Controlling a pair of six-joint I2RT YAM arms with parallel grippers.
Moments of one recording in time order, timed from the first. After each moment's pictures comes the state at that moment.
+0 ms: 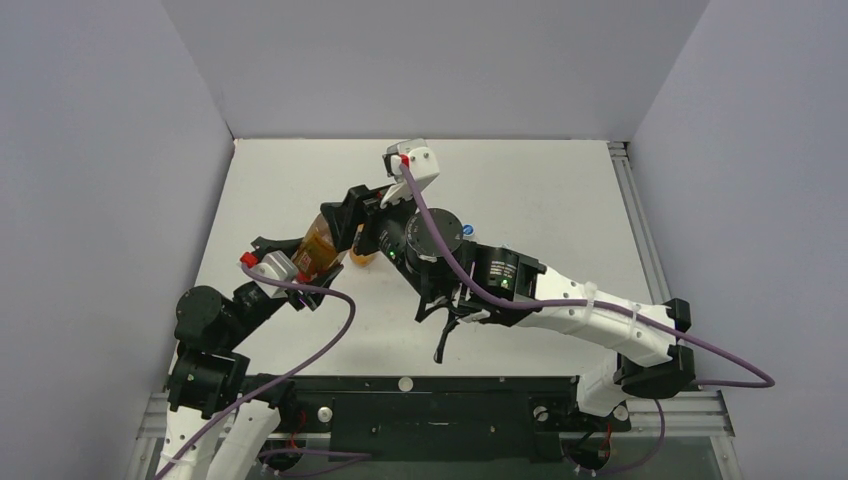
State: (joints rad) left arm -0.24 0.40 0.74 -0.23 0.53 0.15; right arm 1.36 1.55 1.85 -0.26 0.66 0.38
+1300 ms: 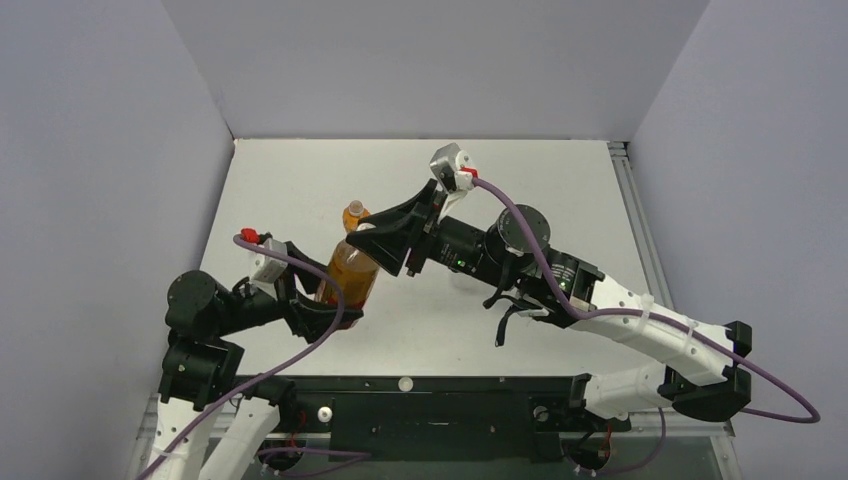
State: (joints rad) left arm -0.24 0.53 0.90 -0.33 0.98 -0.28; right arm 1.19 1.28 1.50 -0.04 0.02 0.35
